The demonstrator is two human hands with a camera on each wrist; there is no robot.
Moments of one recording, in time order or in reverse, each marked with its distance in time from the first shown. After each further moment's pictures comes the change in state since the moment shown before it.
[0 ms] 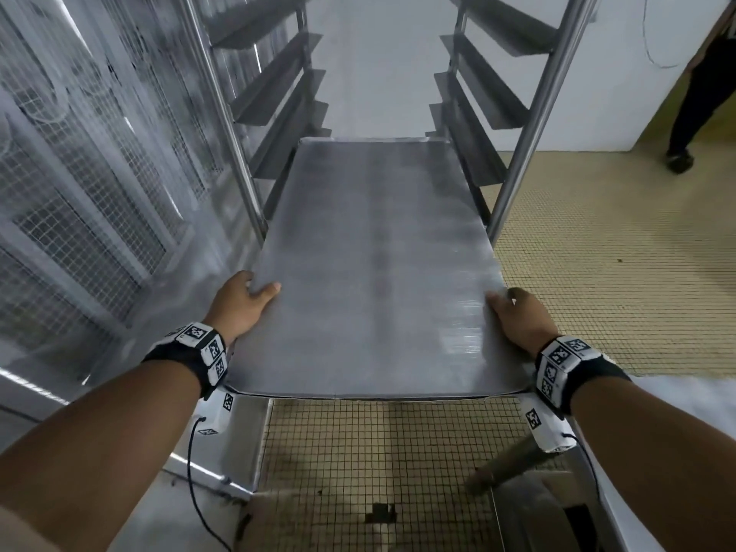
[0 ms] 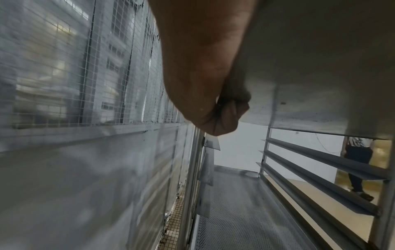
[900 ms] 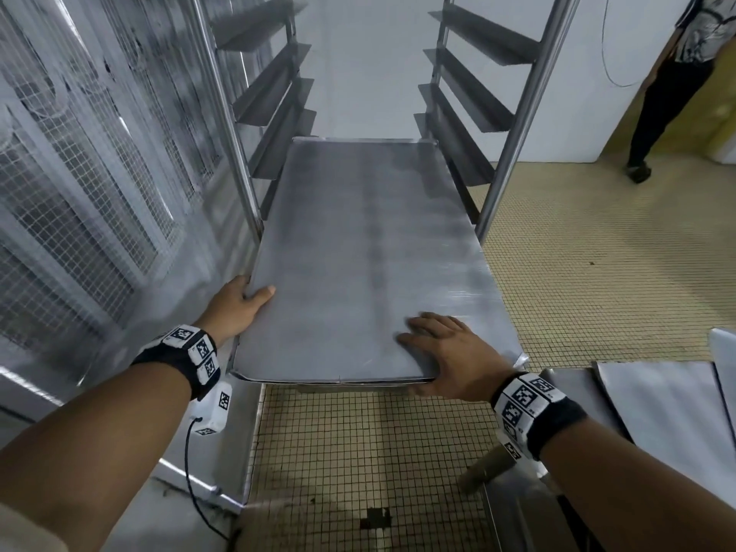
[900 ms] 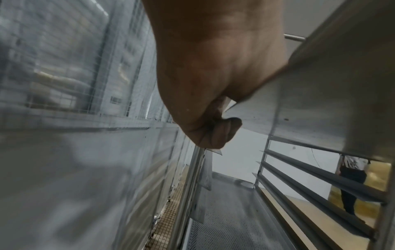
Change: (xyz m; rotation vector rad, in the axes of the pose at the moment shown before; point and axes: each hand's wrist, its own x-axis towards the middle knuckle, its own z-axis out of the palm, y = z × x) left_hand 0.008 -0.031 -0.011 -0.072 -0.160 0.122; right_hand -0.096 -0.031 0.058 -0.607 -0.213 -0.856
